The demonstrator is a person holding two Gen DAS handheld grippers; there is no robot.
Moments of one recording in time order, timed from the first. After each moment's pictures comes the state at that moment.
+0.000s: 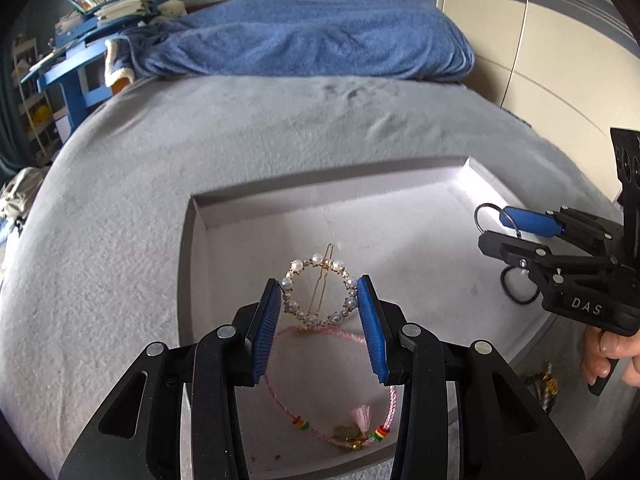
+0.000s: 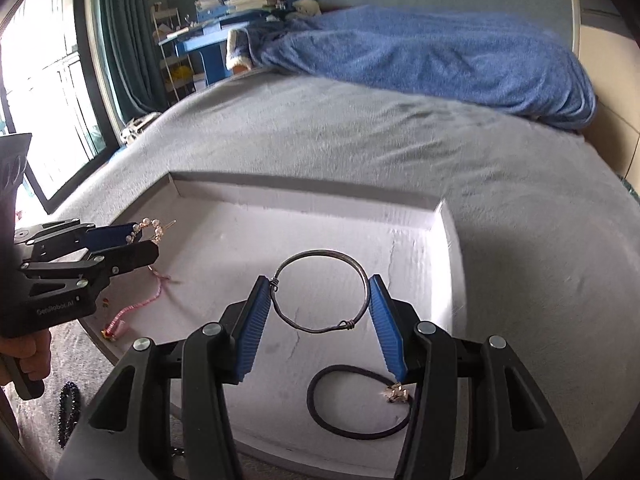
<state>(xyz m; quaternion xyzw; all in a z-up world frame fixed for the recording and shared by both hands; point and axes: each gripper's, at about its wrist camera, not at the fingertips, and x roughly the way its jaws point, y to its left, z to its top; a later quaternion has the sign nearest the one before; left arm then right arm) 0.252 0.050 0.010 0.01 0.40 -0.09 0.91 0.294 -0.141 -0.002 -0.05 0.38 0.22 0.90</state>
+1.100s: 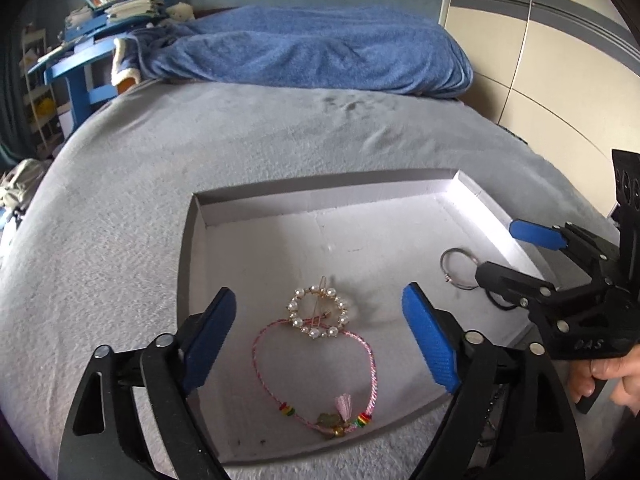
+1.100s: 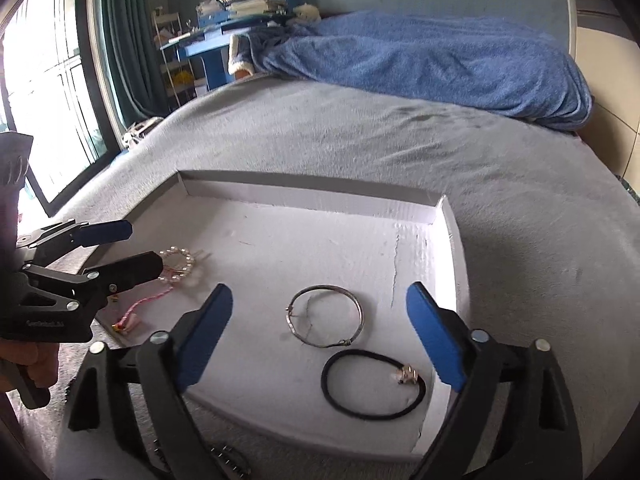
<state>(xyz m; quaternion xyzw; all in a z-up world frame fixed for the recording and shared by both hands) 0.232 0.050 0.019 -0.02 0.37 -0.09 0.92 0.265 -0.146 0.008 -0.04 0.35 0.22 0.91</state>
